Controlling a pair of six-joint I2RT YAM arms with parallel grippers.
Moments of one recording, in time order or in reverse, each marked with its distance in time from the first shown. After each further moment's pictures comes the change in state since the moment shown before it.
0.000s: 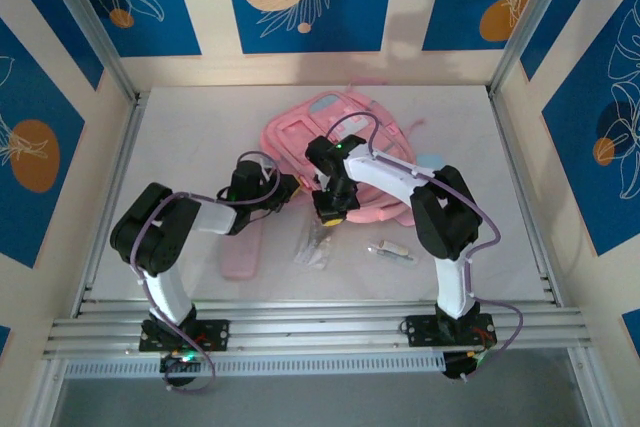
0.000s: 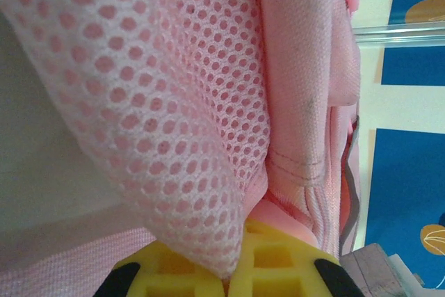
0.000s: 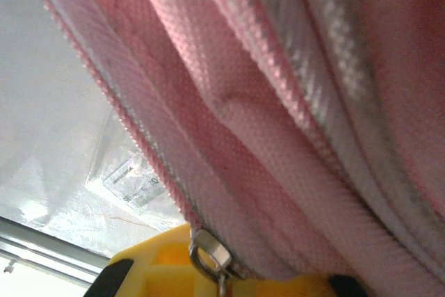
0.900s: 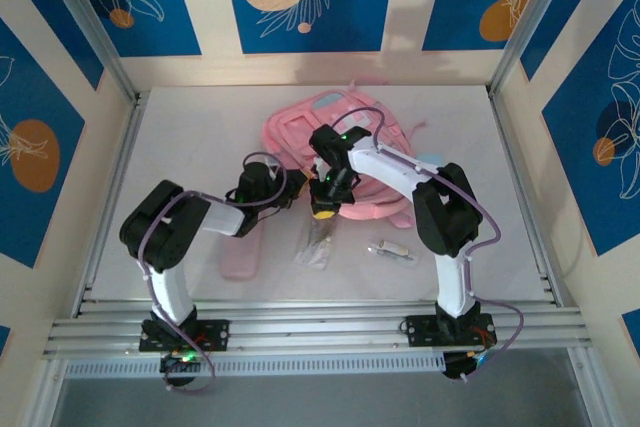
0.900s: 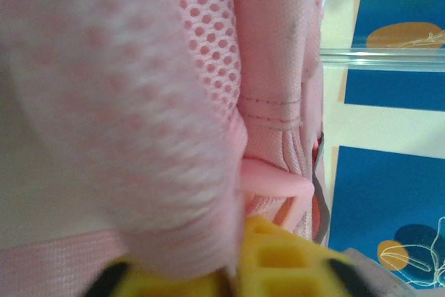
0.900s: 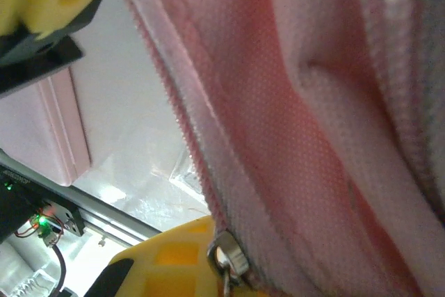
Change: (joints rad) left arm -0.074 0.065 0.015 0.168 -0.071 -0.154; right arm -0.045 0.015 0.060 0.029 -0.182 0.062
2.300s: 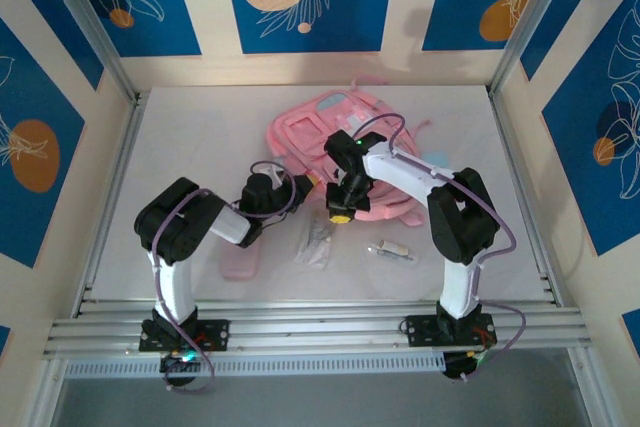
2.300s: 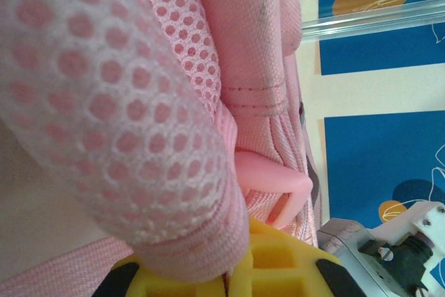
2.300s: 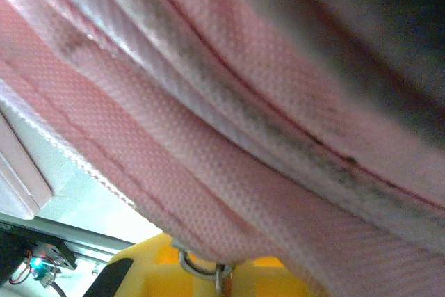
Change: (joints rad) left arm -0.029 0.075 -0.056 0.246 -0.014 0.094; right arm -0.045 -0.107 -0.156 0.009 0.100 0.161
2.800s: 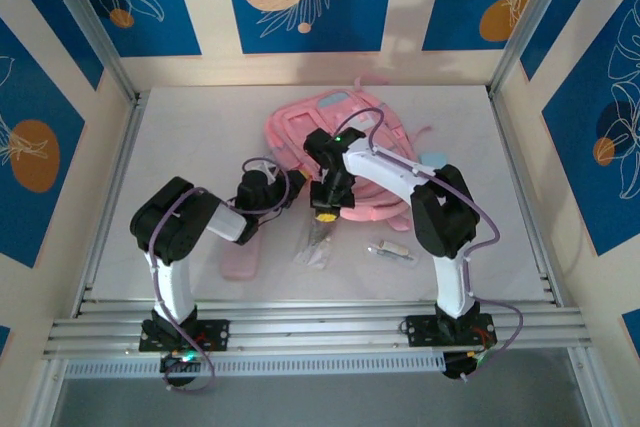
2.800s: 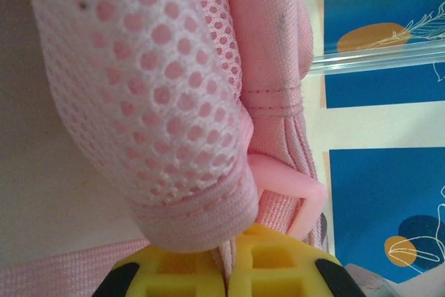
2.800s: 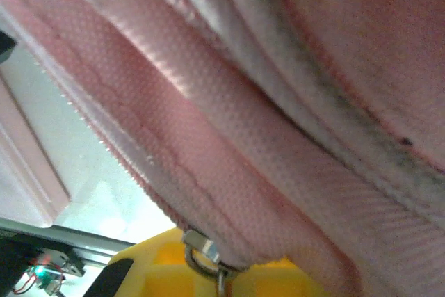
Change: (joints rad) left arm 0.034 -0.015 0.003 -0.024 -0.051 -0.010; right arm 0.087 0.110 0.170 -0.087 0.039 0.042
